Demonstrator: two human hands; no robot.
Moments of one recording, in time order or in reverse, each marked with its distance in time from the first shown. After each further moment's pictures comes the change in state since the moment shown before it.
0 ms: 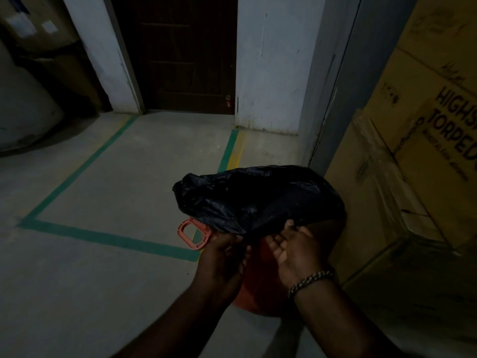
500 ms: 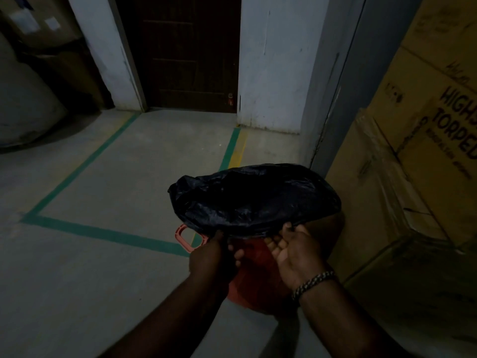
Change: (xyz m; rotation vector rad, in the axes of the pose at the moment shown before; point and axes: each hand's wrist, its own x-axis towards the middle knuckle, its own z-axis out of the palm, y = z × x) left_hand 0.015 0.007 -0.015 0.207 0.361 0.090; right_hand -0.003 0.003 -0.003 -0.022 -0.074 0.022
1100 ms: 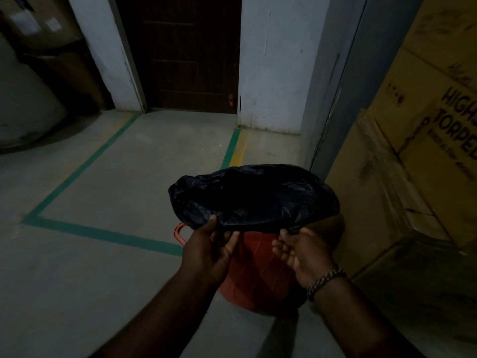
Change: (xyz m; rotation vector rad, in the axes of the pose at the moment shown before) left_hand -0.003 0.028 -0.002 -0.411 -0.250 -0.030; right_hand 0.015 -0.008 -0.019 -0.248 0.021 0.055
